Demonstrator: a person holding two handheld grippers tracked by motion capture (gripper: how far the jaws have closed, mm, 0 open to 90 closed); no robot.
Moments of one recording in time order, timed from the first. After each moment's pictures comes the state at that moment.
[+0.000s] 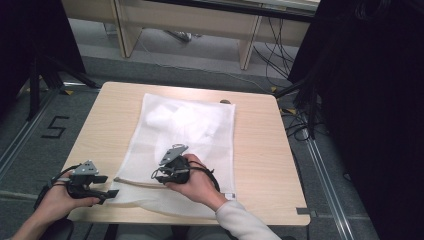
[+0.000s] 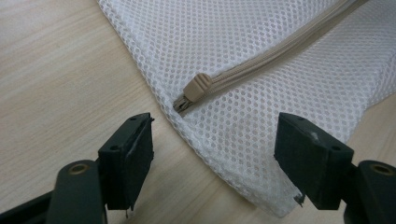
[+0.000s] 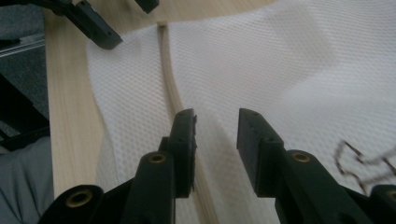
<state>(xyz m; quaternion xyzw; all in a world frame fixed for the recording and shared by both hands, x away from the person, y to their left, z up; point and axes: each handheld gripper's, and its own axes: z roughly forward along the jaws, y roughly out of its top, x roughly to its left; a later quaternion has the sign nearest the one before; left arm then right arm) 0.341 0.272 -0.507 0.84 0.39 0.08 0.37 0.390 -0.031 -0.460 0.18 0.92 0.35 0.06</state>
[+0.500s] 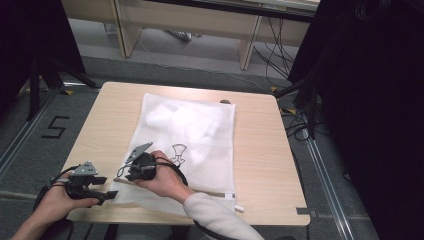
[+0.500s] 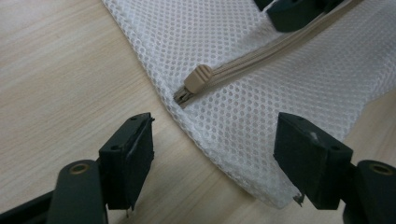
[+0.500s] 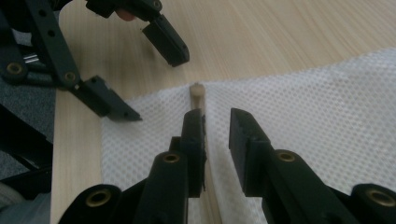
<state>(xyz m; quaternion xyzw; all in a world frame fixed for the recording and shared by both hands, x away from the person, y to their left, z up) 0.338 0.273 -0.507 0.84 0.40 0.08 0.37 0.401 0.055 -0.473 0.14 0.92 0.36 0.02</state>
